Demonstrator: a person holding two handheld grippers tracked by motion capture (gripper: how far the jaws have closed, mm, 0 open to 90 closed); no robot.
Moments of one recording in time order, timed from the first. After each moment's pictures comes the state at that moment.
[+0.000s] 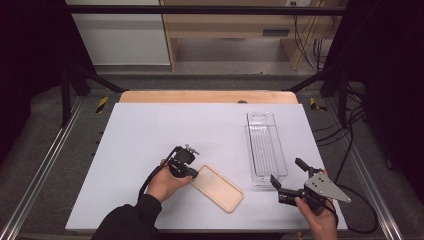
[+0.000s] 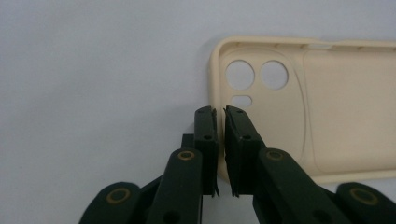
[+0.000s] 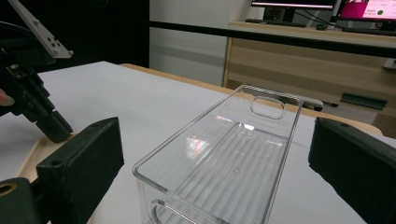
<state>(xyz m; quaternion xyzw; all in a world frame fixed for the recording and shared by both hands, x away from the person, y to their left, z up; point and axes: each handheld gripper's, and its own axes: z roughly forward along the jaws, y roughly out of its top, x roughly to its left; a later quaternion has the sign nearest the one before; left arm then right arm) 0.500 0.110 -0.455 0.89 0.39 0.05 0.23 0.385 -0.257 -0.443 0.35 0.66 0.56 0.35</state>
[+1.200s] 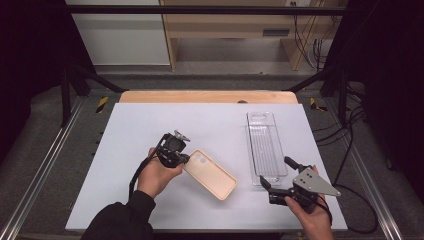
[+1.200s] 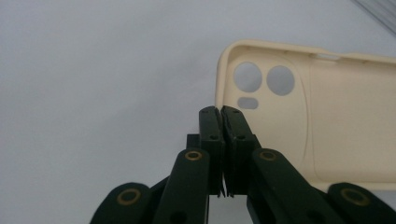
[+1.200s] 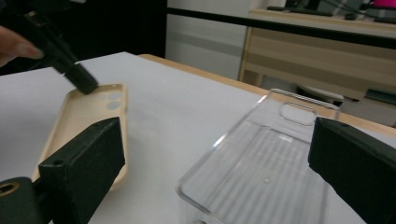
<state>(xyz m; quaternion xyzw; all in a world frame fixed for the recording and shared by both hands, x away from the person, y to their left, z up) 0.499 0.128 -0.396 0.87 0.41 0.12 0.26 0.384 -0.223 -0.418 0.34 0.70 0.54 0.32</state>
